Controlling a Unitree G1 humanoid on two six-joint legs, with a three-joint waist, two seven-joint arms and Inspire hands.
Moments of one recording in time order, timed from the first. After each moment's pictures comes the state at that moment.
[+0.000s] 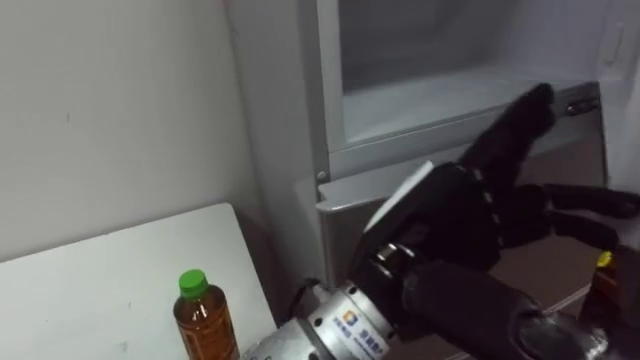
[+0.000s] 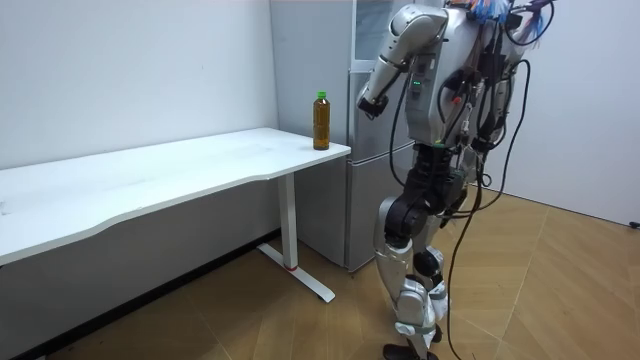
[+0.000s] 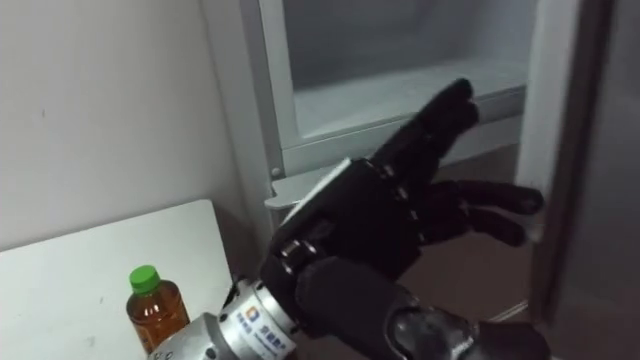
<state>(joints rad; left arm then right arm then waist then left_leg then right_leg) -0.51 0.12 -0.56 -0.21 -0.75 0.13 -0.26 -0.01 -0.31 0.10 1.24 0.43 0.07 0.16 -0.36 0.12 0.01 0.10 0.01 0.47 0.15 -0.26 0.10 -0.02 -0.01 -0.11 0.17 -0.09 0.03</state>
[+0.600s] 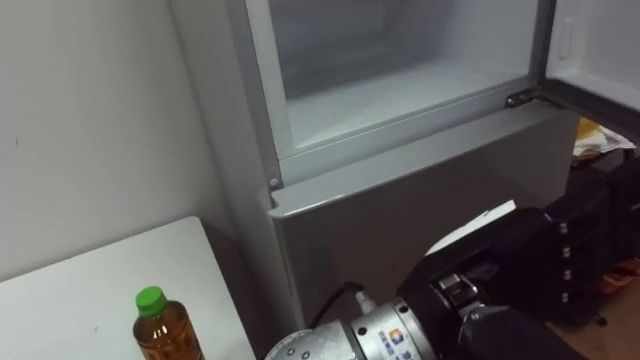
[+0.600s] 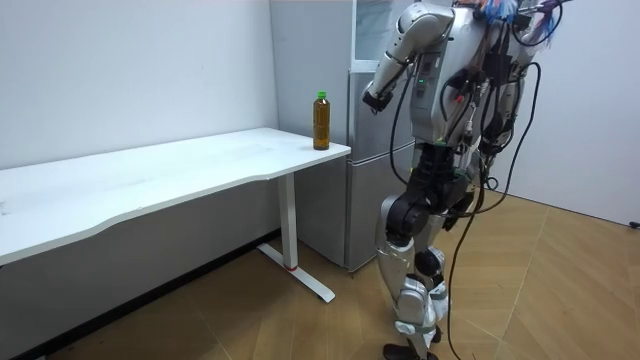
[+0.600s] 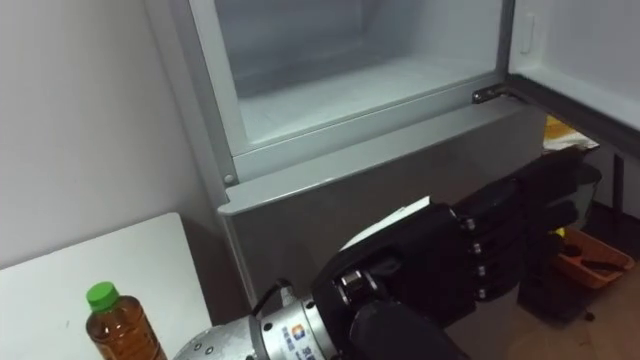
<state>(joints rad) -0.55 0.12 -0.59 -0.18 -0.75 0.18 -0.32 -0.02 -0.33 0.12 1.24 0.47 0.07 0.12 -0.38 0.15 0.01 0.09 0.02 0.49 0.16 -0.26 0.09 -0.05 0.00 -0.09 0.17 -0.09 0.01</state>
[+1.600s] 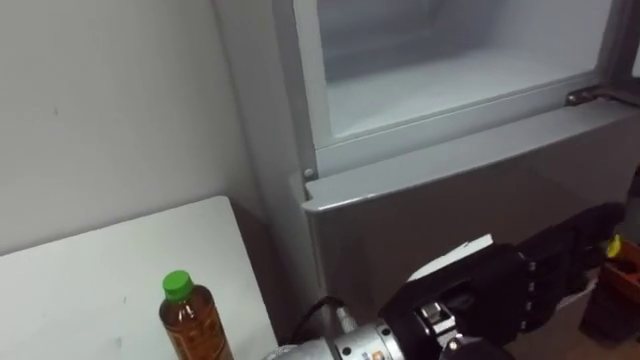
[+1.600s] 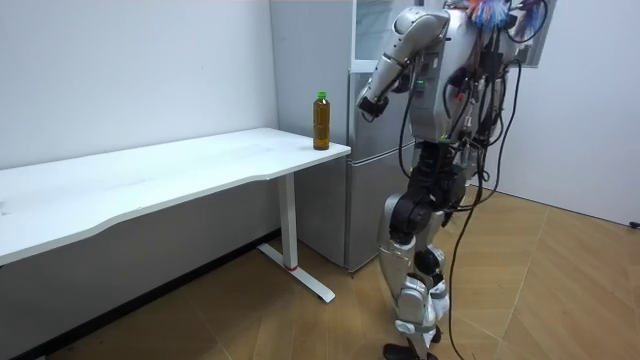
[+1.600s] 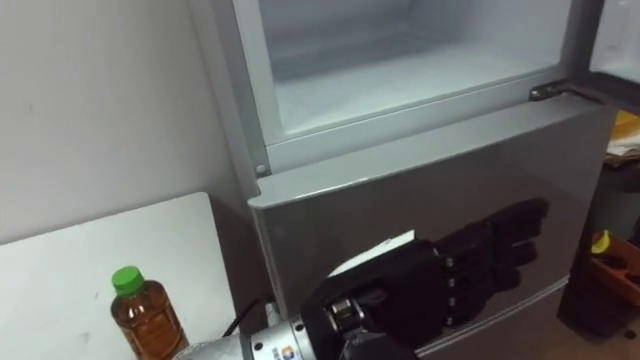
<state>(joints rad) -0.45 0.20 -0.59 -0.16 -0.56 0.19 -0.37 -0.02 -0.32 0.17 1.24 0.47 0.06 0.13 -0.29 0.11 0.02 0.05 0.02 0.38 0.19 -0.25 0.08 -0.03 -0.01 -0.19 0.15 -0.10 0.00</state>
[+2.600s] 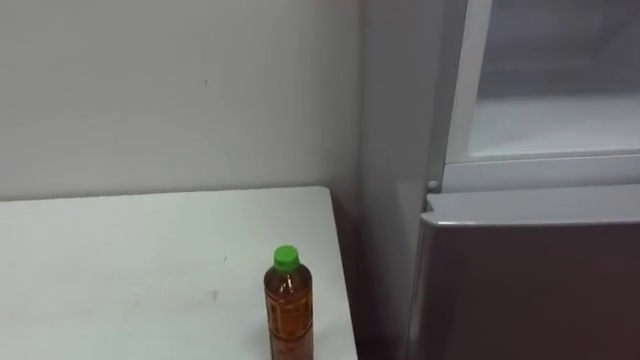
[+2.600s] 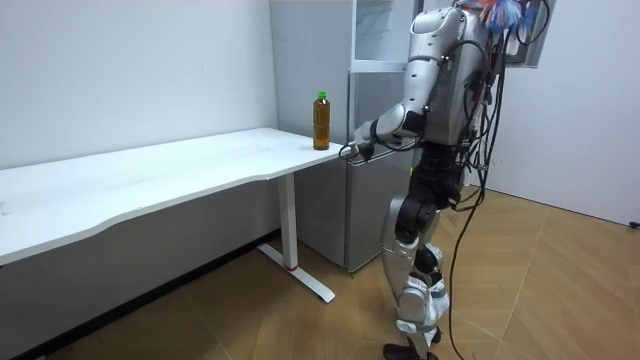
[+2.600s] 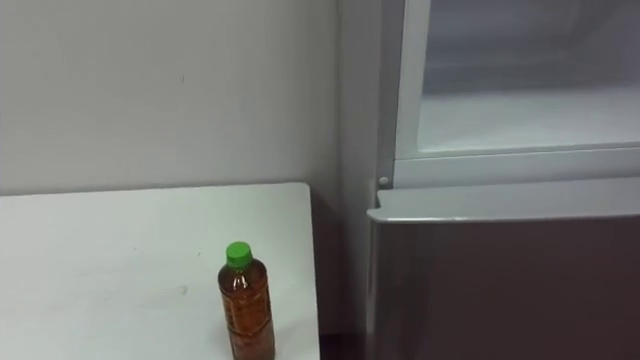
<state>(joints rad) 0.08 0.31 -0.47 0.18 -0.29 0.17 -0.43 -0.01 -0.26 0.18 1.23 0.43 0.05 0.20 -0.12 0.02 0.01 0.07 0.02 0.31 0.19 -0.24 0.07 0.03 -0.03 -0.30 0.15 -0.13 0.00</state>
